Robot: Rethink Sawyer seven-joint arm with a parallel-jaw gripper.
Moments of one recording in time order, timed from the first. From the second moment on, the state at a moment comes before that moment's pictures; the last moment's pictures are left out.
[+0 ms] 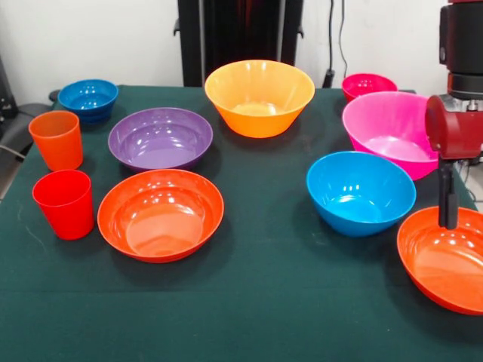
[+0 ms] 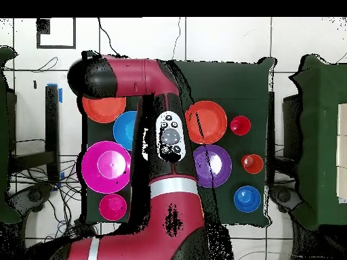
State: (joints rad) arm -0.05 -0.50 0.13 1.11 -0.04 0.57 1.82
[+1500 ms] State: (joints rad) arm -0.14 -0.36 0.15 1.09 -0.05 0.57 1.82
